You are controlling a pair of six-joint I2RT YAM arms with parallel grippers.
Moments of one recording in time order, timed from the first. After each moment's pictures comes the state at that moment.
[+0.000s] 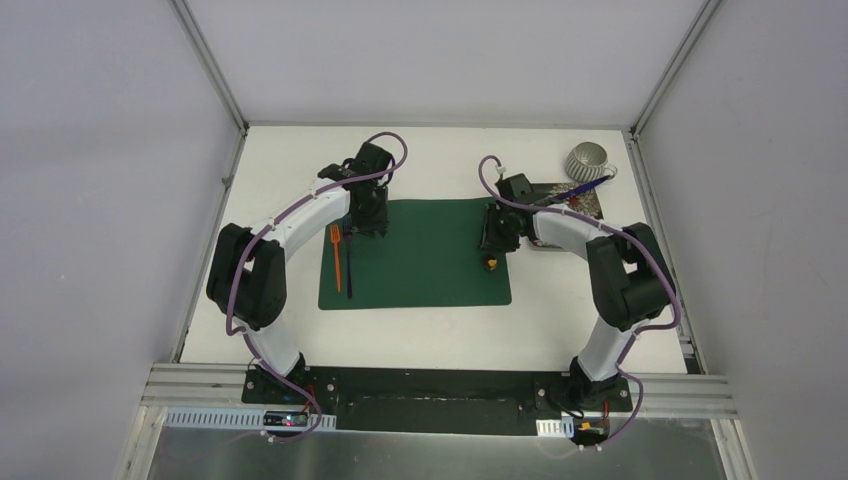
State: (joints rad) left arm -0.47 1.73 1.36 -0.69 -0.01 -0.31; right arm 0.43 1.76 1.07 -0.40 -0.13 0.47
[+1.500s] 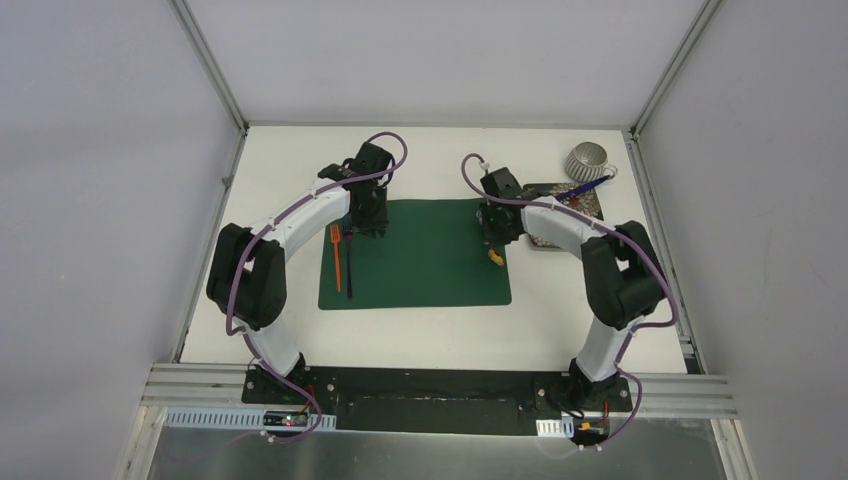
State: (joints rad) left arm -0.47 1.73 1.36 -0.69 -0.01 -0.31; right arm 0.51 1.81 1.19 -0.52 0.07 0.38
